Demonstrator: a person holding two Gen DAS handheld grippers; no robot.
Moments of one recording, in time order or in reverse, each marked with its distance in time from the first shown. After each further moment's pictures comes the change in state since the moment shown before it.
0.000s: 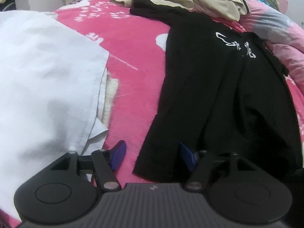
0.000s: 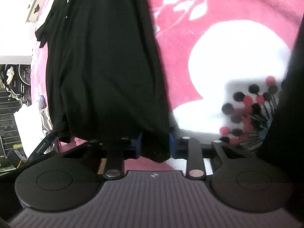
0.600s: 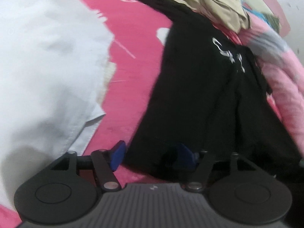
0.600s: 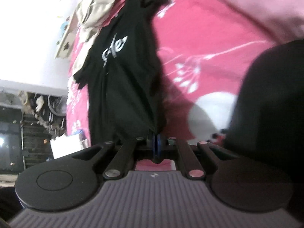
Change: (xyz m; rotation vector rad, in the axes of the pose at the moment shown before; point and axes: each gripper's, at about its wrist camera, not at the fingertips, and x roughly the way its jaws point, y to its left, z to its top) left arm -0.001 0.022 0.007 -0.157 0.088 -0.193; right arm -0.133 -0.024 0.000 0.024 -0.274 0.146
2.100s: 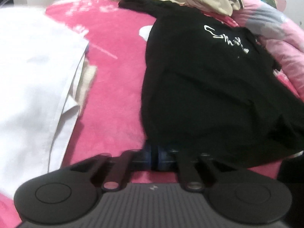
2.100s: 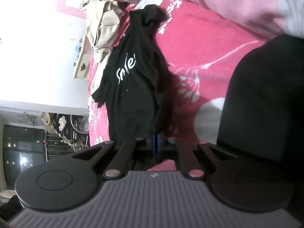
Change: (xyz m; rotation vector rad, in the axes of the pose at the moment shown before) left arm 0.008 -0.038 -0.018 0.060 -0.038 0.104; right arm -0.004 -0.033 0.001 0.080 -0.060 0.186
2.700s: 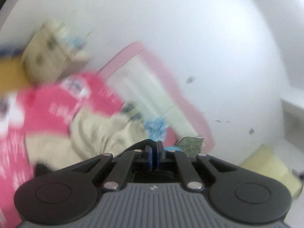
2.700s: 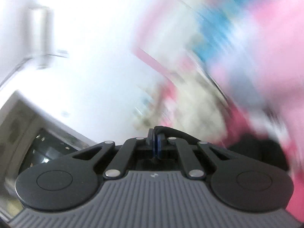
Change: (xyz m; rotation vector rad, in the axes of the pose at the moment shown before) left arm -0.179 -0.027 0.328 -0.238 -0.646 -0.565; right arm -0.009 0.244 0.203 -0.396 -0.411 0.376
